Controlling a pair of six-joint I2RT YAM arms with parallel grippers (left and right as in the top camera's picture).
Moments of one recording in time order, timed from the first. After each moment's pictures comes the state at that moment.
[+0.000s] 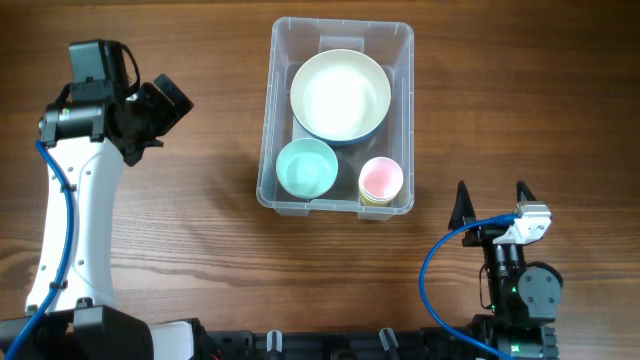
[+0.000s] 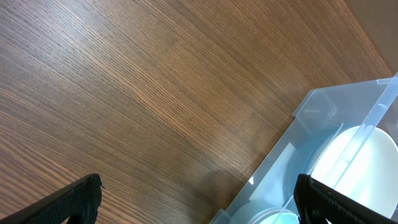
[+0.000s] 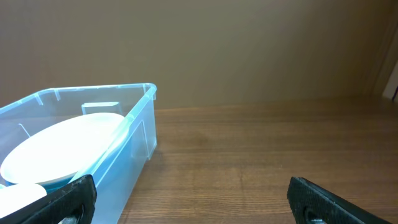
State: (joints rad) left arm 0.12 1.51 1.39 -0.96 0.07 -0.63; right arm -0.06 0.02 0.01 0.00 -0.07 0.07
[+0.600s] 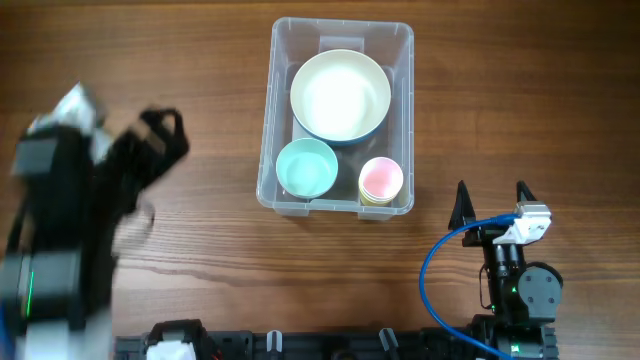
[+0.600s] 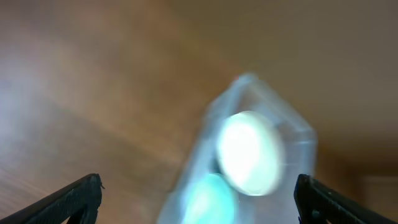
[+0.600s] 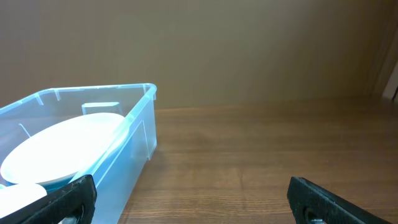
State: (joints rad) left arm 0.06 0.85 1.28 -0.95 0.12 -0.63; right arm -0.06 0.02 0.01 0.00 -0.07 0.07
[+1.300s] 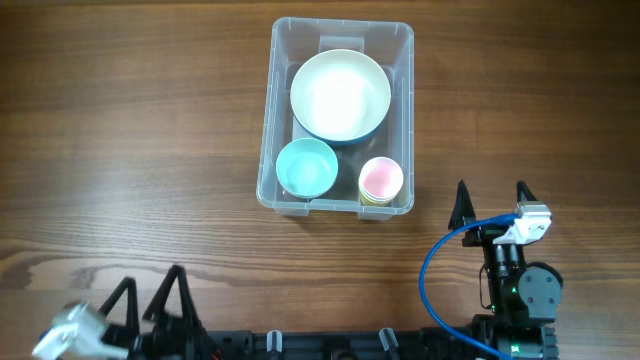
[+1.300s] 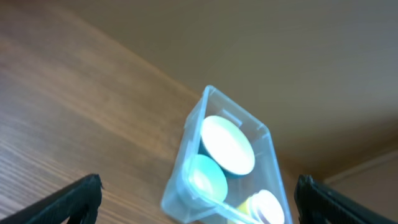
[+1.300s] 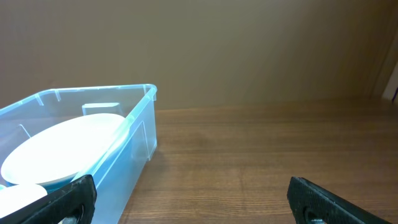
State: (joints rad) left arm 0.06 0.02 0.91 -1.07 0.11 -0.63; right arm -0.06 0.02 0.01 0.00 -0.07 0.07
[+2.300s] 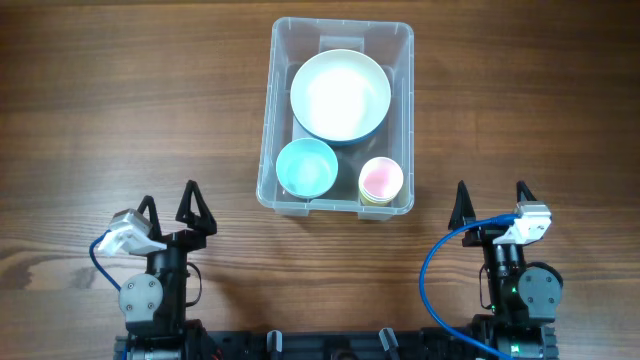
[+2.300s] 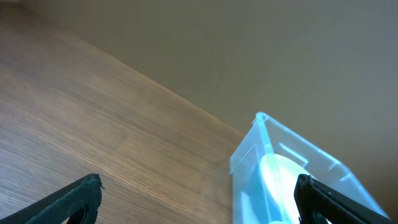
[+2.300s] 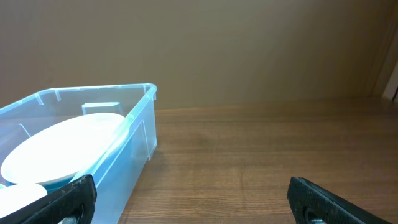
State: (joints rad) left arm 0.06 0.01 0.06 -0.09 -0.02 -0.53; right arm -0.06 0.02 0.01 0.00 -0.07 0.07
